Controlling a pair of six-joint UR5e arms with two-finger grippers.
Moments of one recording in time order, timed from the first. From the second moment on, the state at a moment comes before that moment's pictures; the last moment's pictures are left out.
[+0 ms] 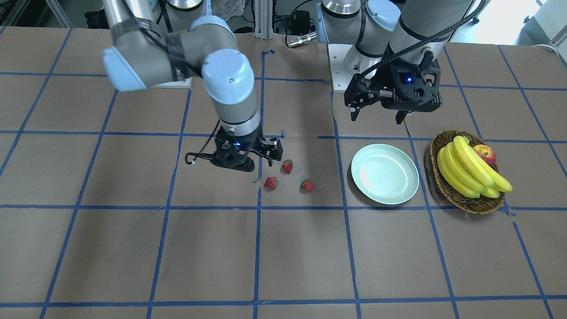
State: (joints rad) left arm -1.58 -1.55 -1.63 -1.52 1.56 0.03; right arm 1.87 -1.33 1.71 -1.93 -1.45 0.50
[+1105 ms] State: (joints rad) left arm -1.58 -1.57 -1.64 -1.52 1.55 0.03; right arm 1.64 -1.61 1.60 -1.56 -1.64 0.22
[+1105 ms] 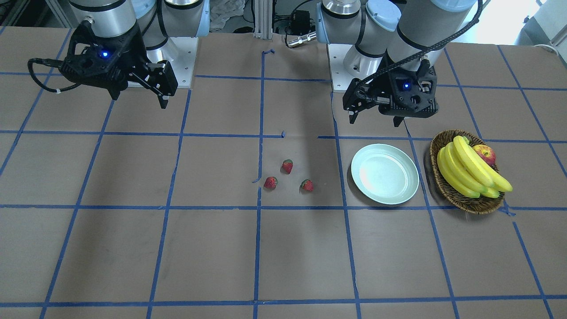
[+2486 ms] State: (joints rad) left arm -1.72 -1.90 -1.90 -0.99 1.50 -0.17; right arm 1.64 -1.61 1.60 -1.55 -1.59 0.16
